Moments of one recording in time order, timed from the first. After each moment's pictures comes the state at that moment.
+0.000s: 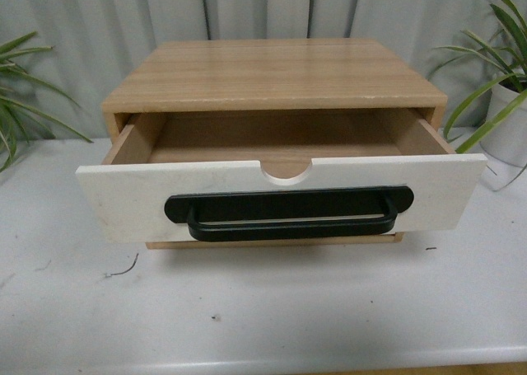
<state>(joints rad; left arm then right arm) 0.00 0.01 0.01 0.00 0.00 0.00 0.00 0.00 0.01 0.00 0.00 -0.01</state>
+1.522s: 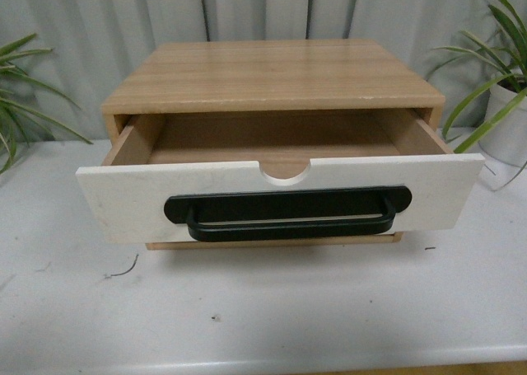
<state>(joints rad) -0.11 0.15 0.12 -0.27 -0.23 -0.12 0.01 0.20 0.10 -0.16 0.03 0.21</state>
